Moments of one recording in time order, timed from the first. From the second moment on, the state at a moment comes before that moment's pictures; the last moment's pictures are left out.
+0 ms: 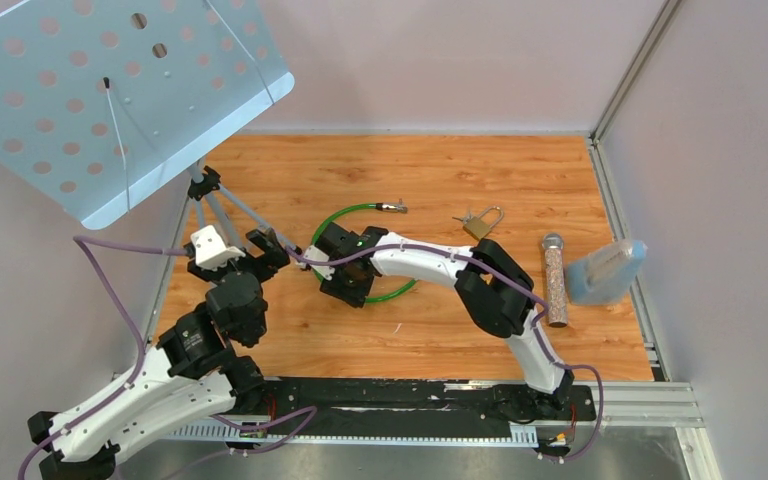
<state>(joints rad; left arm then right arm) -0.94 0.51 0.67 -0.34 -1.21 -0.53 1.04 2.15 1.69 -0.74 -0.11 -0.25</state>
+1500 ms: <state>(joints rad) -0.94 0.55 0.62 -0.25 -0.87 -0.73 0.73 1.58 1.32 -0.34 -0.58 0.10</state>
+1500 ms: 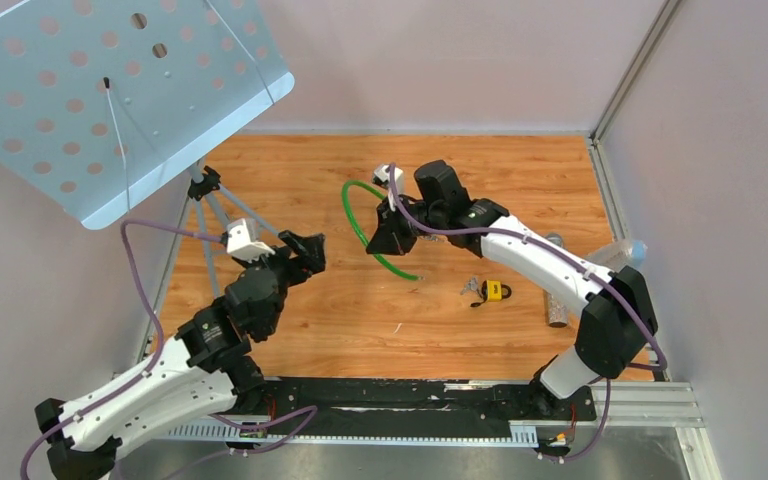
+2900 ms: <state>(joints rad) -0.79 1.05 0.69 0.13 -0.19 -1.23 0.71 1.32 1.03 -0.16 -0.65 0.13</state>
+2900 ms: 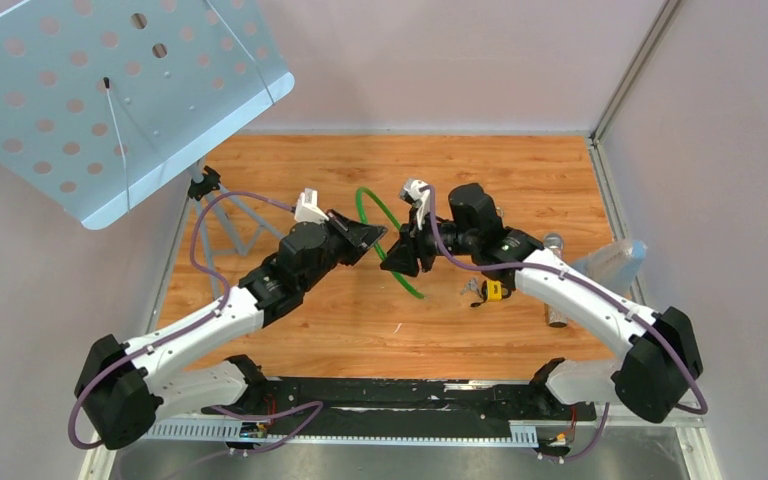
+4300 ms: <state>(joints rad) -0.79 1.07 0.77 0.25 -0.24 -1.18 0.84 0.97 0.74 -0.01 -0.14 -0.02</state>
